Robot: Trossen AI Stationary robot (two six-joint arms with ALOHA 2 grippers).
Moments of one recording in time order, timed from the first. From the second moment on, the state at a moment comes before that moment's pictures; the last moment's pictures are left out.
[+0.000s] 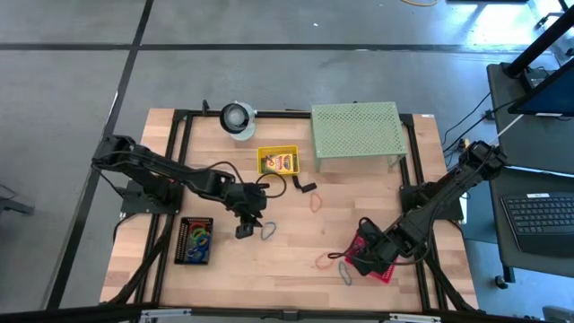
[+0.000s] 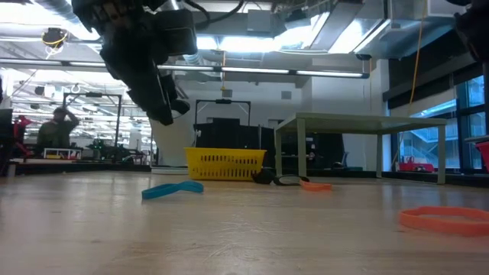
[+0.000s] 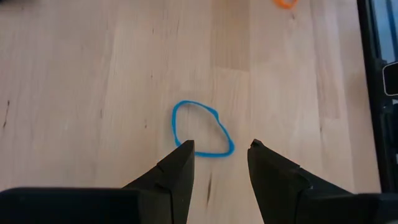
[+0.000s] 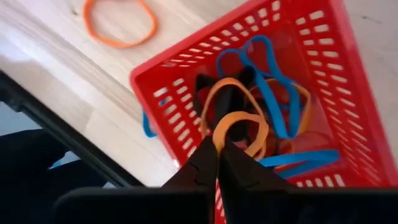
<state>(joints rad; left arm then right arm) -0.23 1.45 0.87 -0.31 0.15 -0.33 0.78 1.44 0.90 -0.71 0.01 1.72</state>
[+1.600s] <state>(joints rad) -0.32 1.74 0.87 -0.17 -0.06 -0.25 0.80 1.44 1.35 -1.05 0.51 1.67</state>
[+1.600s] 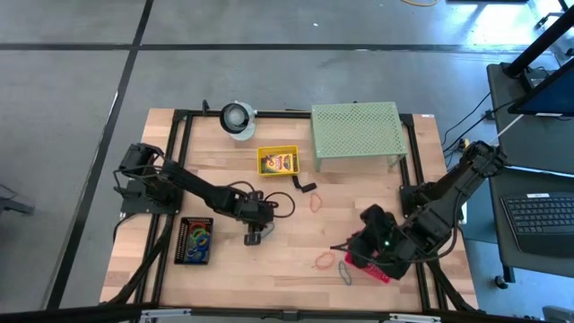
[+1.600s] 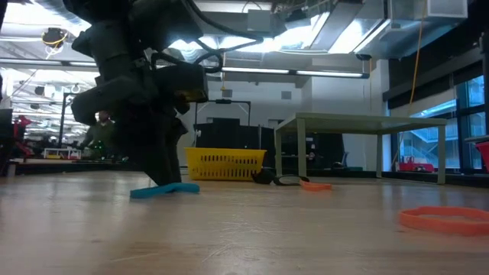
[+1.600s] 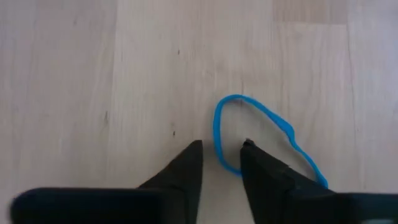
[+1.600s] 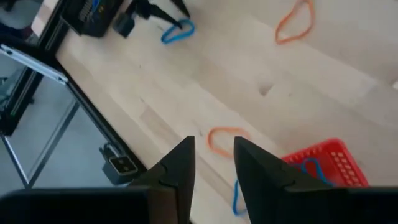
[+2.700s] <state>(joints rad) -0.22 1.33 0.87 -0.16 -0.02 -0.38 0.63 1.45 1.35 -0.80 0.78 1.46</state>
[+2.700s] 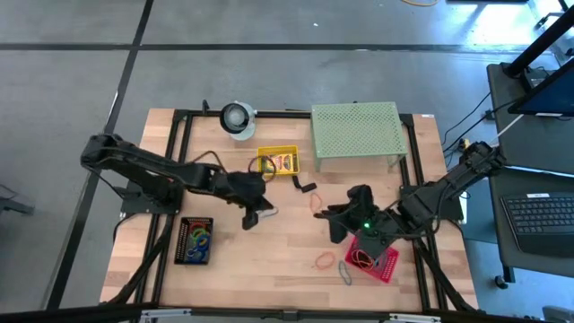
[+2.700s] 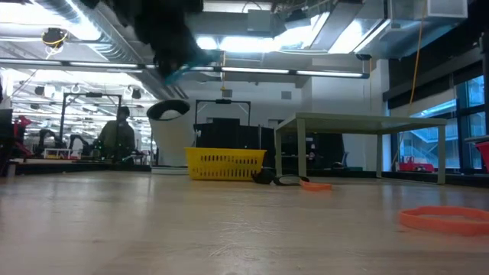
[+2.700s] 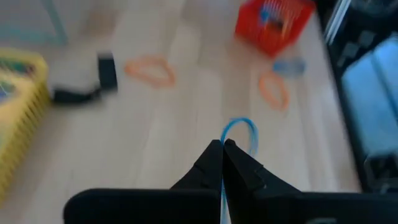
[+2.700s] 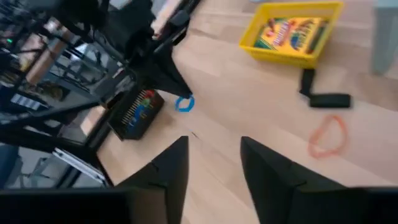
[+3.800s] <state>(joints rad) -0.15 1.25 1.06 -0.09 -0.06 -0.29 0.38 1.57 1.35 -0.24 0.69 1.11</state>
